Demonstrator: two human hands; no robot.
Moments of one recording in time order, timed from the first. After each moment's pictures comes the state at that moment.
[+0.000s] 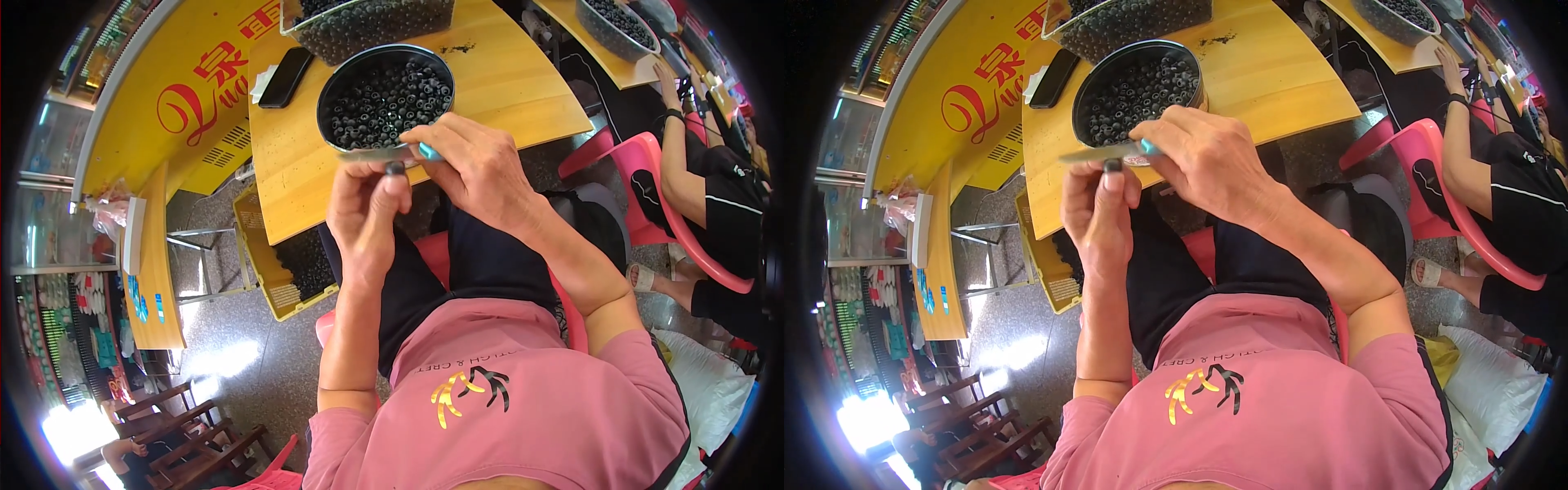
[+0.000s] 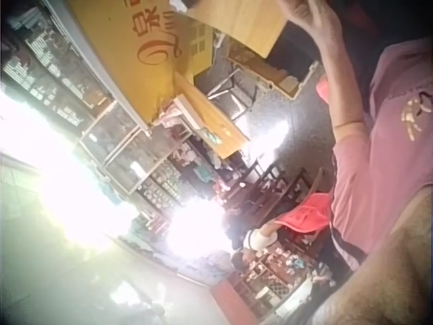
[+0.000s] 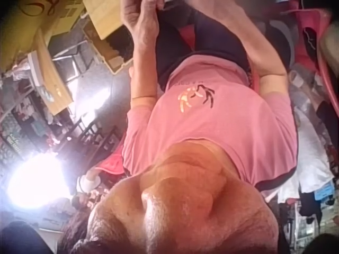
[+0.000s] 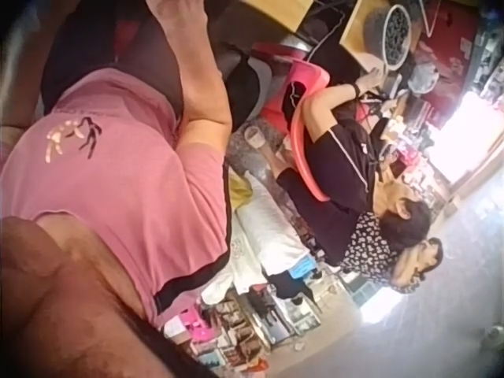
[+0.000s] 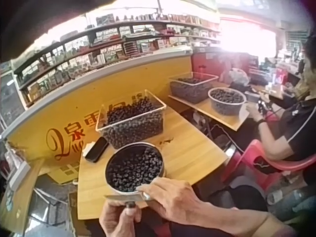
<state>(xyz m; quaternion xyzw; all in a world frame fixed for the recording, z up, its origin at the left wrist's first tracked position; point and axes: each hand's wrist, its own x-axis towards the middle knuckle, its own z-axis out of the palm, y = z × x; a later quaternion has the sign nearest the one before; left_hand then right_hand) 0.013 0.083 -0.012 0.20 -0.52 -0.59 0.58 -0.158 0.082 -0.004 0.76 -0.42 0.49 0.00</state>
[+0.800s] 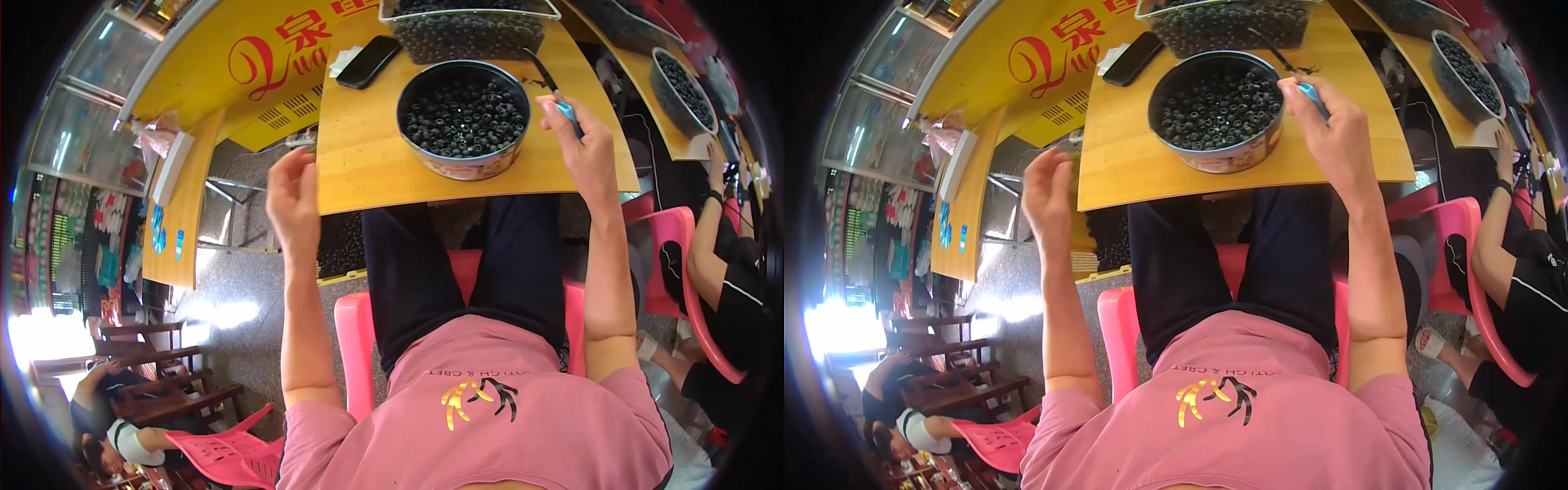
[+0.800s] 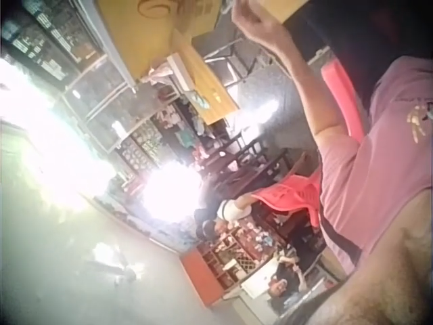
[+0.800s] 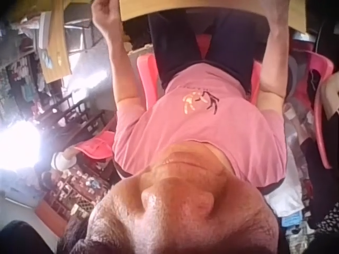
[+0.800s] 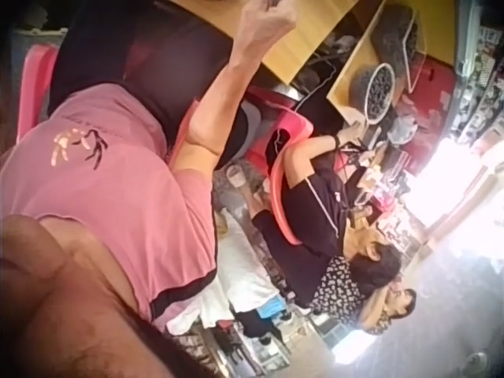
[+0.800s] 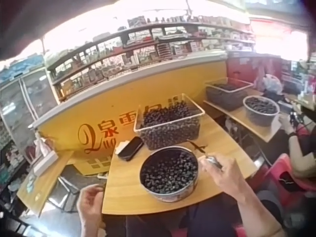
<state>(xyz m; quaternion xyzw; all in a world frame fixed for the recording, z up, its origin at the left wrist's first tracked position) 0.148 0.043 -0.005 0.51 -0.60 -0.21 0.58 -0.206 0.050 0.013 0.60 -0.55 0.55 -0.17</state>
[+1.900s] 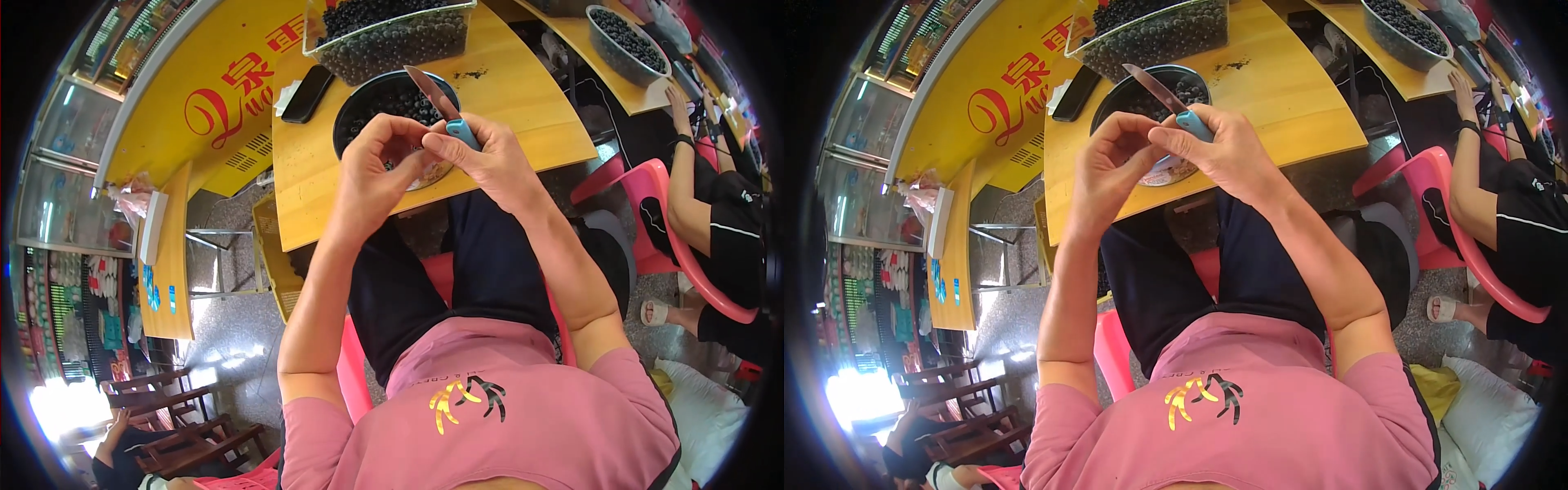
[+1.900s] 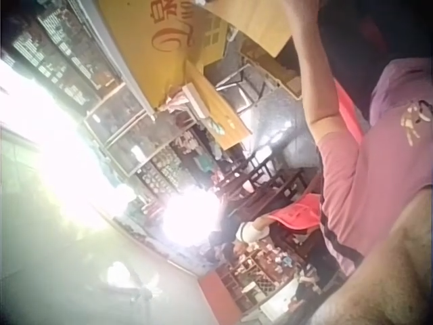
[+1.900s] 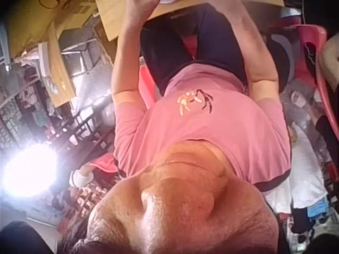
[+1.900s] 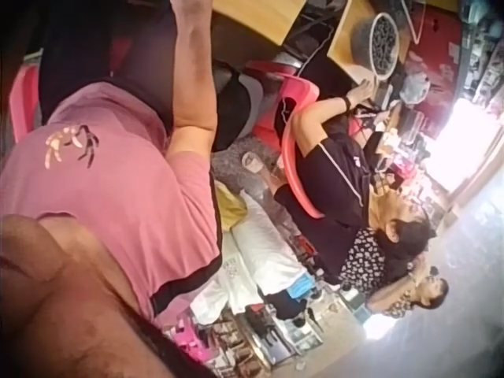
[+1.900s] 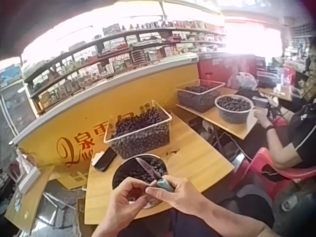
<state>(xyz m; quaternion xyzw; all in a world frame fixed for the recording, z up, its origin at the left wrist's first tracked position) -0.008 0.026 0.028 0.30 -0.69 -0.51 0.41 -0.180 0.070 0.010 0.54 -0.41 0.58 -0.46</state>
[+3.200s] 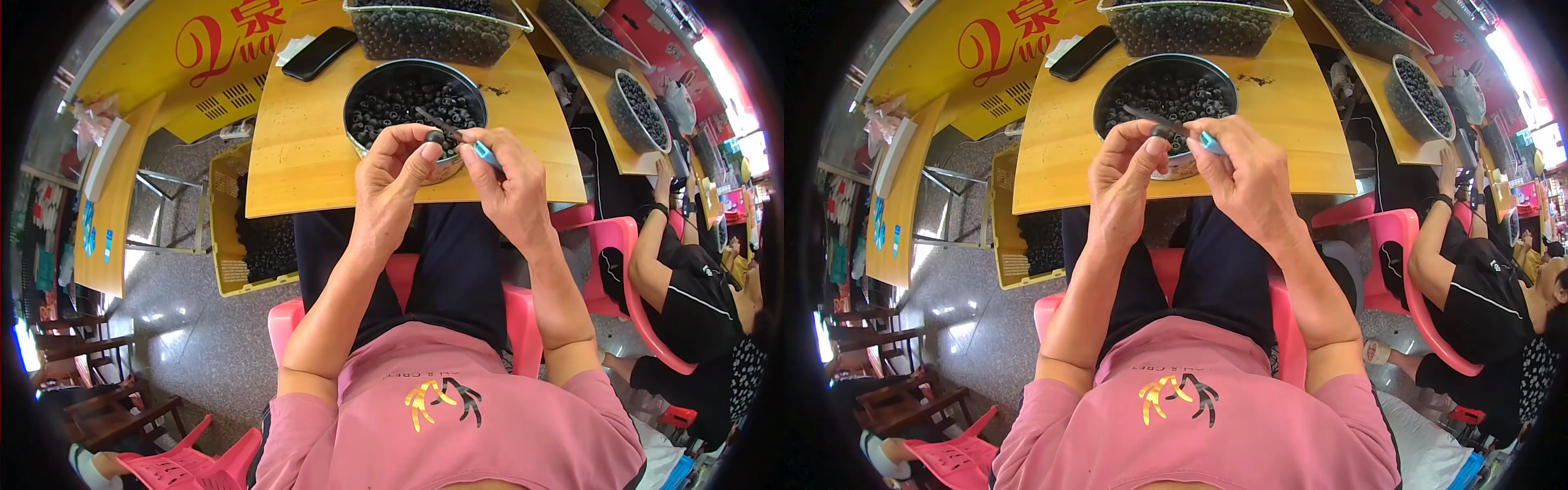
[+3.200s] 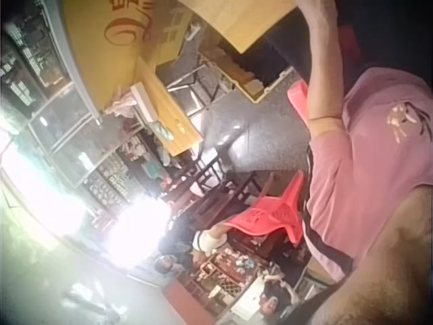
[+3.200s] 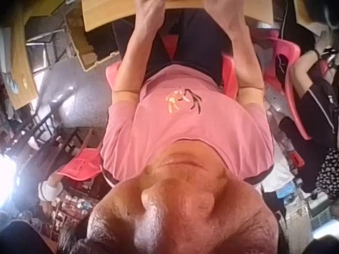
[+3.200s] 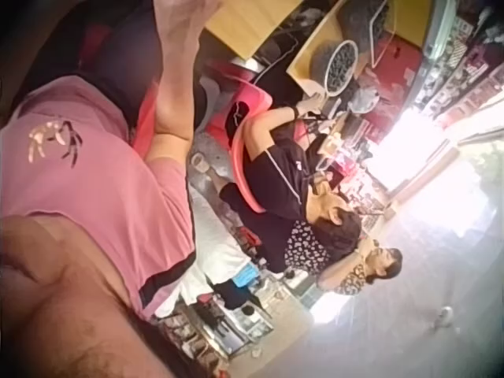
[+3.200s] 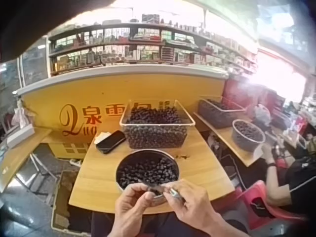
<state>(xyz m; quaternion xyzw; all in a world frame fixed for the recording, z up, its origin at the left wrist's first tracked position) -0.008 0.049 -0.019 0.24 -0.45 -0.63 0.59 -0.172 0.066 0.014 0.73 -0.48 0.47 -0.12</state>
